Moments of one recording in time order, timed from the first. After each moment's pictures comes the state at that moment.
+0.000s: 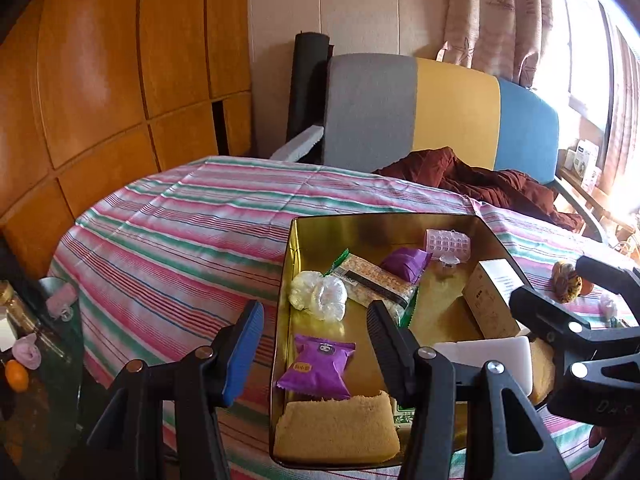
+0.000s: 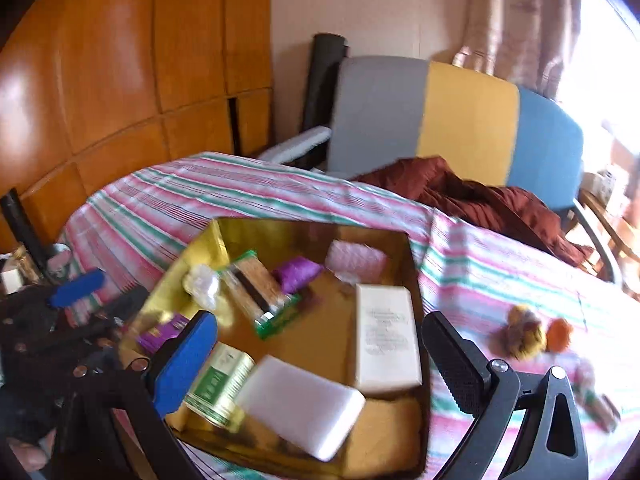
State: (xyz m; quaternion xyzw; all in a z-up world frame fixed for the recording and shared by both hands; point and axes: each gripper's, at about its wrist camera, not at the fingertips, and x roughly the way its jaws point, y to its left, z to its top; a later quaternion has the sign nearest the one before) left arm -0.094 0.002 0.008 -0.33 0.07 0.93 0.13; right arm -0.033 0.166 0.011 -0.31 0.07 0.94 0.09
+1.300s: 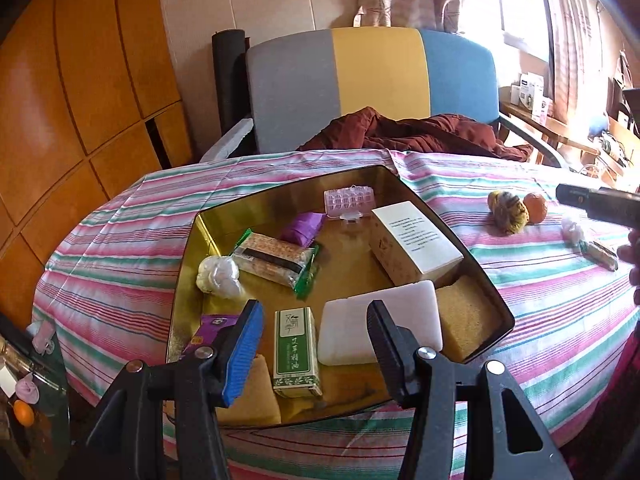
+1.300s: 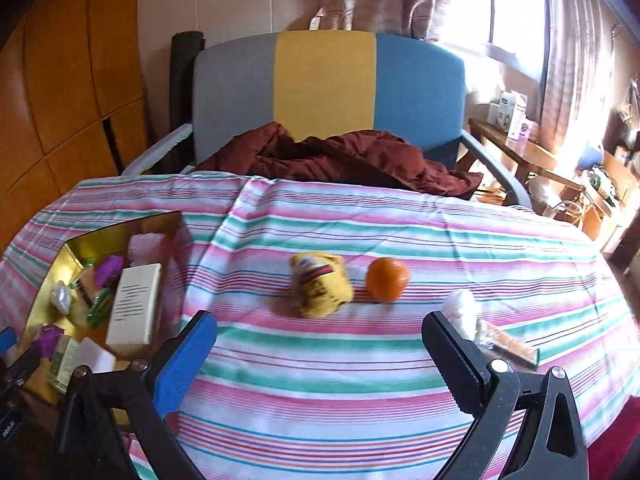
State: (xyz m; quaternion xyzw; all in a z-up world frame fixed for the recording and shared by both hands) left arm -0.038 0.086 -0.002 -0.34 0.16 0.90 0.22; right arm 0.048 0.358 -0.002 -0.34 0.11 0.89 0.28
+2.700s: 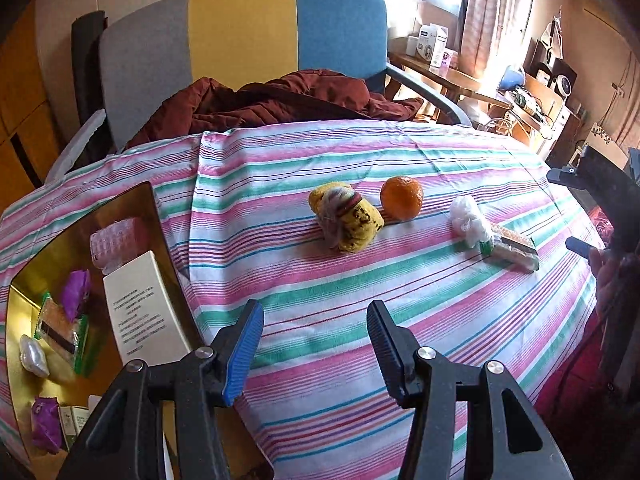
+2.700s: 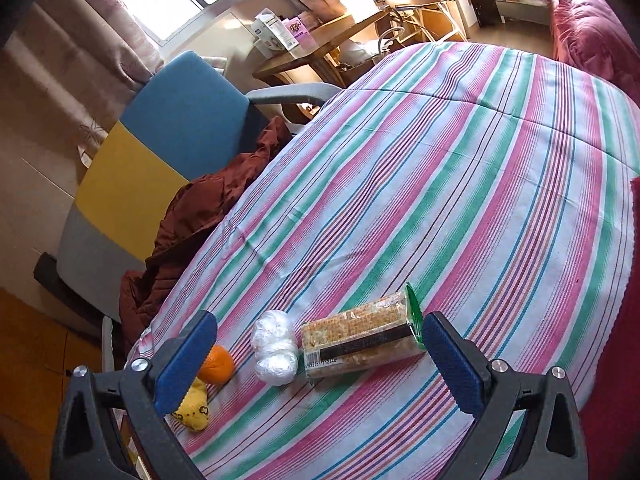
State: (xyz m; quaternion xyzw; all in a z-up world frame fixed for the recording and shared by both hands) left arm -0.036 0.280 -0.020 -0.42 0.18 0.80 0.39; right arm 0.191 0.537 -0.050 -0.18 0.50 0.73 0.42
